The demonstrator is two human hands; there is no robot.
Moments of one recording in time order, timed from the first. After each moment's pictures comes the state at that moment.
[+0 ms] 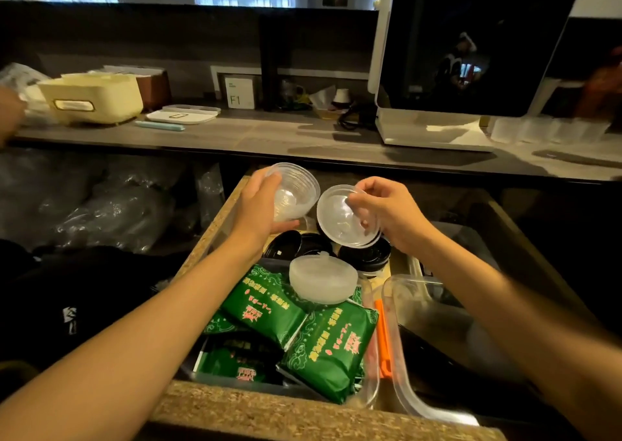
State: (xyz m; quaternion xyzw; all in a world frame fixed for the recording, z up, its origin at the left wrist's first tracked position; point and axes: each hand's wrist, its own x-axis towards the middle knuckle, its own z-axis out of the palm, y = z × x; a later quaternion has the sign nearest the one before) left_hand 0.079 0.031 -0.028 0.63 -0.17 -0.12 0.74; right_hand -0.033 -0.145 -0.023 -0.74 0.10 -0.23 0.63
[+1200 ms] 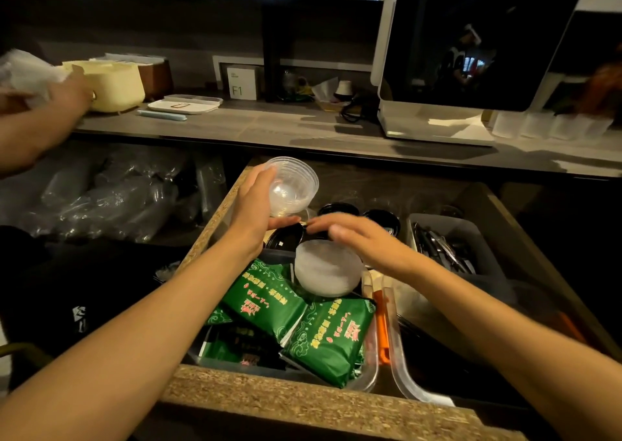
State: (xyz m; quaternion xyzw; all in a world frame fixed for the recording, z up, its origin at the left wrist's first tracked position) left_hand 0.074 0.041 -0.033 0.60 -0.17 -0.14 0.77; right_hand -0.053 -0.109 -0.047 -0.89 -0.06 -0.08 0.44
